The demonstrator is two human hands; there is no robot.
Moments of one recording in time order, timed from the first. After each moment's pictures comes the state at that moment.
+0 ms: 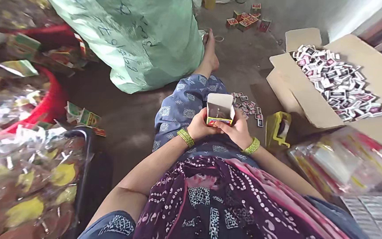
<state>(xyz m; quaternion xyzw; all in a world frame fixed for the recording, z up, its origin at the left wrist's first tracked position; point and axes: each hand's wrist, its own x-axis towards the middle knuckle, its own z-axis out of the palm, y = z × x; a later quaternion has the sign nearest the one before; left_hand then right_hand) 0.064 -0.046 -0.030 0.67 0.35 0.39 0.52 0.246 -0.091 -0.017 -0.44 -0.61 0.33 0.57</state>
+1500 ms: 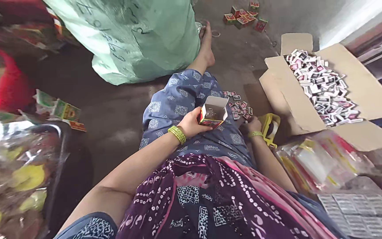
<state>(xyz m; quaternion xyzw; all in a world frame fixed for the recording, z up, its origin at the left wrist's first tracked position) 0.060 -0.030 -0.042 0.71 0.43 0.26 0.49 0.402 -0.050 -0.107 -0.88 -0.40 0.21 0.13</state>
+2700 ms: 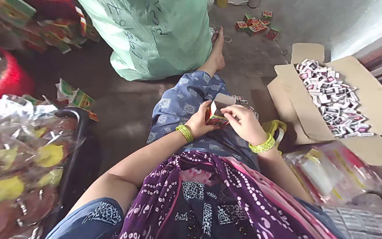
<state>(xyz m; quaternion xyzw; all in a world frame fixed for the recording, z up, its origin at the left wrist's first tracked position) 0.059 -0.044 -0.033 0.73 0.44 0.30 0.43 0.275 -0.072 0.038 -0.46 -0.83 0.14 0.30</state>
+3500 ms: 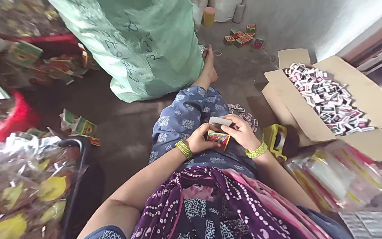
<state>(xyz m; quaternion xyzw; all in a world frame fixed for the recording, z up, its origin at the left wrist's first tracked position) 0.059 -0.042 -0.048 0.75 0.26 0.38 0.48 0.286 -0.061 -0.001 -0.45 -0.68 0.37 0.44</state>
